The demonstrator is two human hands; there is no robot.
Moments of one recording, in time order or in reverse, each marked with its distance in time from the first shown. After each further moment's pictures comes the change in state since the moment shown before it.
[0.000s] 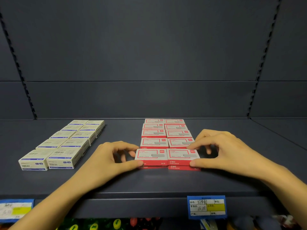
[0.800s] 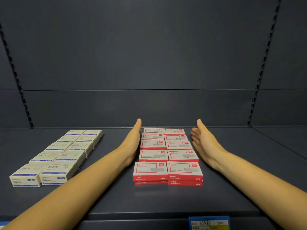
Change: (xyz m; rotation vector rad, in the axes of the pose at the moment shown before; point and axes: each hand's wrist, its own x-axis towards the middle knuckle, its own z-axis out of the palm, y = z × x) left_hand 0.105 -0.009 0.040 -0.620 -0.043 -0.481; right_hand 0.086 0.027 0.041 1.183 0.273 0.528
